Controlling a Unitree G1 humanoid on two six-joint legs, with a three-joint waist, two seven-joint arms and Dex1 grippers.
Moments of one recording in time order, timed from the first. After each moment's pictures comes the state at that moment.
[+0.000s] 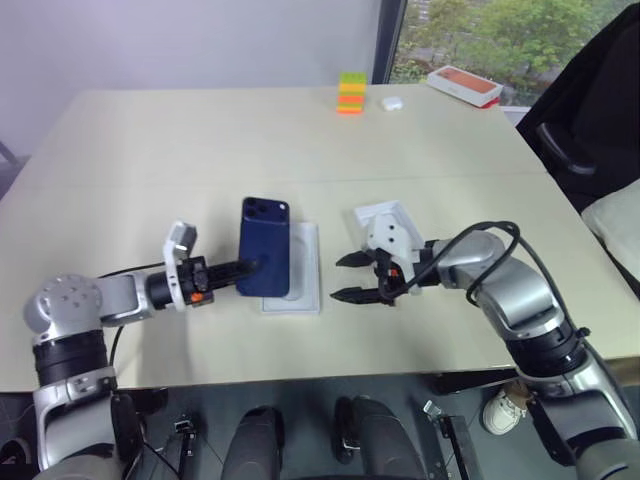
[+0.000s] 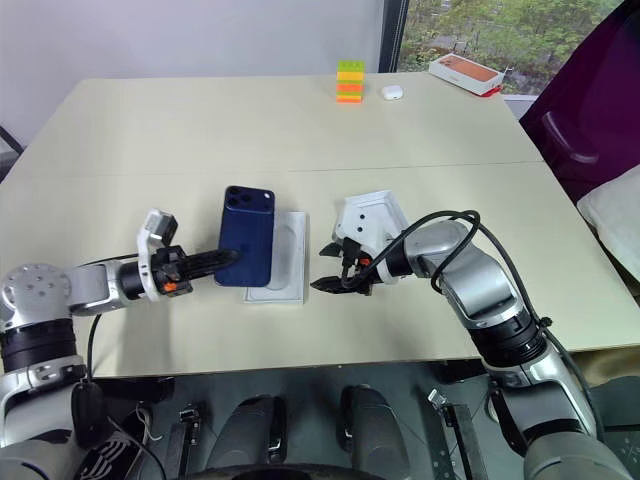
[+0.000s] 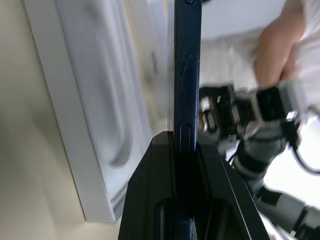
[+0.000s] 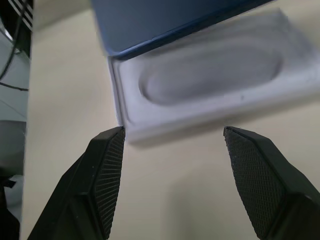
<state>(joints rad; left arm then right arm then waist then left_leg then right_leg) -0.48 0.50 0.43 0.16 -1.04 1.61 -0.67 -0.58 -0.61 0.27 -0.23 0.25 0.77 1.08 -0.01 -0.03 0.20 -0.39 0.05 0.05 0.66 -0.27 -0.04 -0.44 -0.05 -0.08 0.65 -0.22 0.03</state>
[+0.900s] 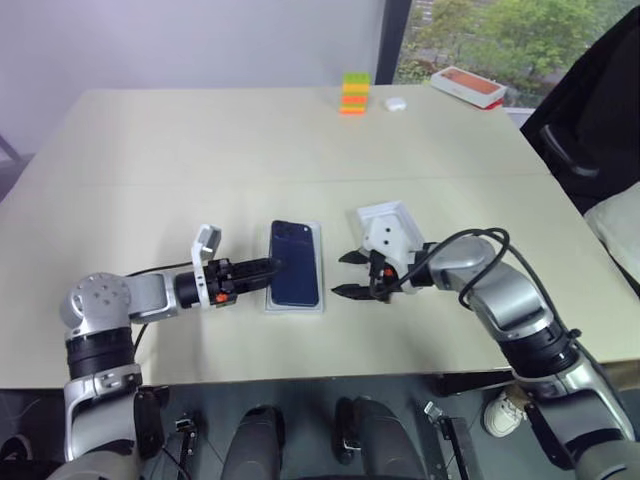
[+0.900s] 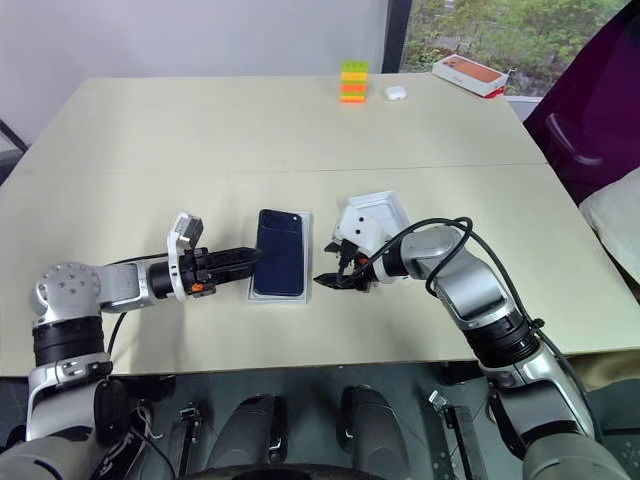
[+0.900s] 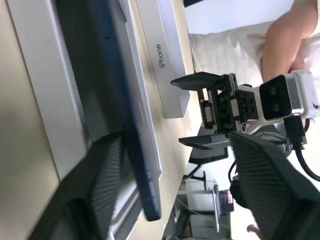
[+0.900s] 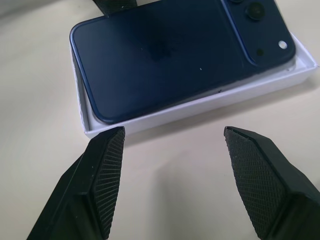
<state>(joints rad) -0.53 0.43 0.43 0.17 -1.02 1.59 -0.59 -0.59 -0.57 0.31 -0.17 0.22 0.71 0.99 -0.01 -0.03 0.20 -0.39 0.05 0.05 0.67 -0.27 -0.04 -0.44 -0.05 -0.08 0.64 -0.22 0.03</state>
